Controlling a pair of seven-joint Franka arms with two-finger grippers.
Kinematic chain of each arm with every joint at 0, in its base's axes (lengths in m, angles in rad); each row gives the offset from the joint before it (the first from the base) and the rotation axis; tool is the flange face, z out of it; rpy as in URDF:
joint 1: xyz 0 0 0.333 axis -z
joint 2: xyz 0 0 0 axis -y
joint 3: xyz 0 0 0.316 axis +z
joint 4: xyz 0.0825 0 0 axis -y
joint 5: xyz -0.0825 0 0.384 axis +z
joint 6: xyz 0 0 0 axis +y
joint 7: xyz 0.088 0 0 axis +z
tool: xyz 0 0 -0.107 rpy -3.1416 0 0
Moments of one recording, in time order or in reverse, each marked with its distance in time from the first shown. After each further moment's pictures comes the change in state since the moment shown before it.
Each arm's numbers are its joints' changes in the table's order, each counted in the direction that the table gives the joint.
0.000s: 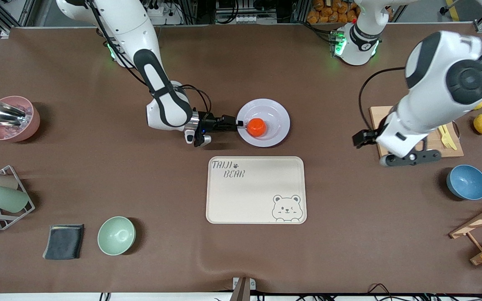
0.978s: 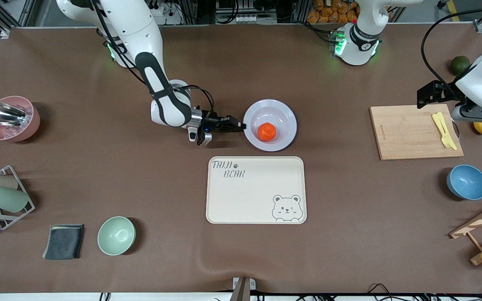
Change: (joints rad) left arm 0.105 0.196 0.297 -0.018 -0.020 0.190 -0.393; right arm -0.031 -0.019 0.001 -0.001 0.251 0.046 0.141
